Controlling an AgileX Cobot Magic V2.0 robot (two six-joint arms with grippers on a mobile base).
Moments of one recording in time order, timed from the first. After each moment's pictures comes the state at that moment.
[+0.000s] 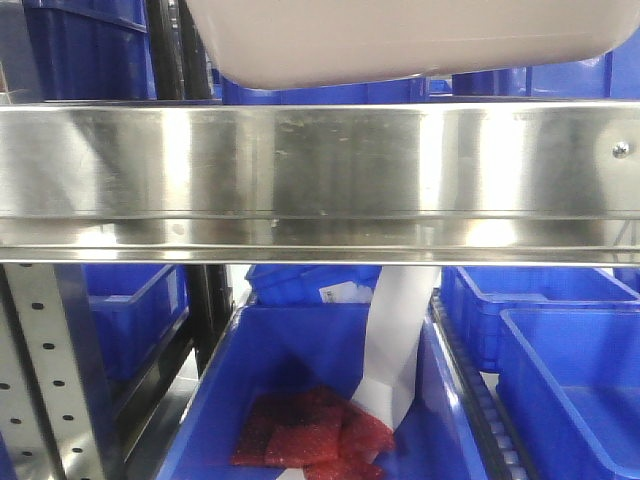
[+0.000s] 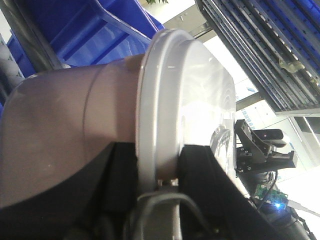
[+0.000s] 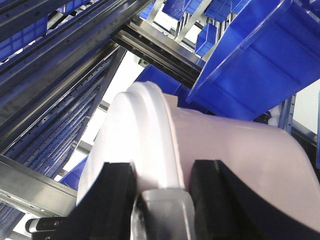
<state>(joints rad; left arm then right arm) -0.05 1.61 -1.42 -1.58 1.10 0.69 -0.24 1.23 -1.02 1.76 0.80 -0.75</state>
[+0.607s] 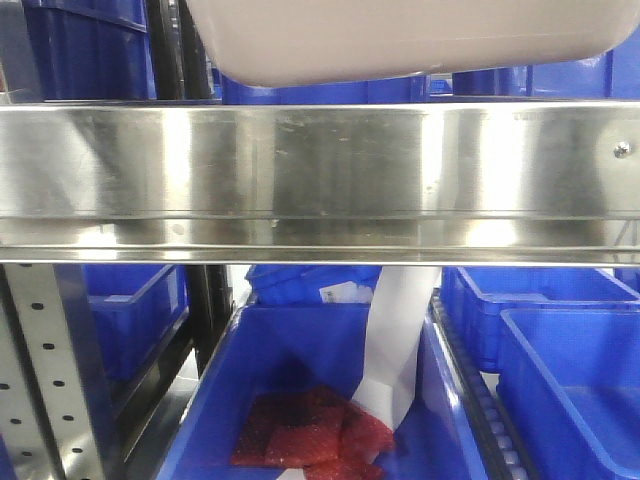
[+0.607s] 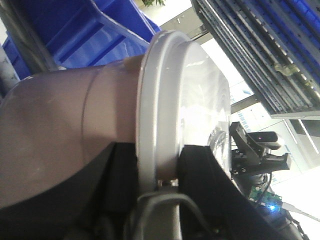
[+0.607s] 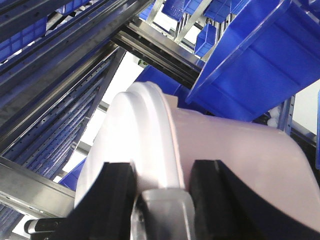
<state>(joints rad) -0.05 1.61 -1.42 -1.61 1.10 0.69 -0.24 1.23 -1.02 1.77 0.80 -0.75</state>
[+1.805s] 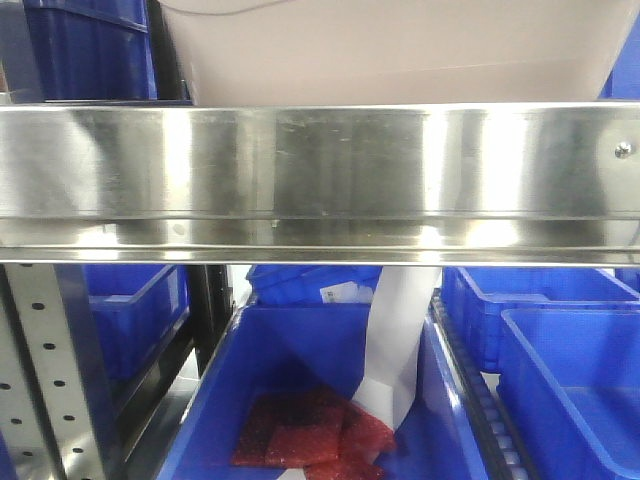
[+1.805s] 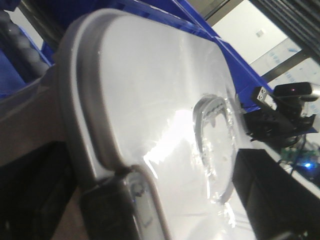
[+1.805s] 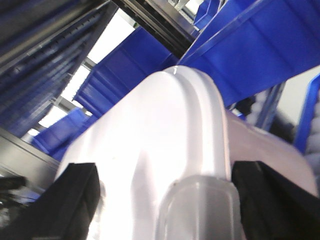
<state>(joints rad) -0.08 1.61 -1.42 -1.46 1.06 0.85 -0.21 1.35 -1.02 1.76 0.84 -1.04</state>
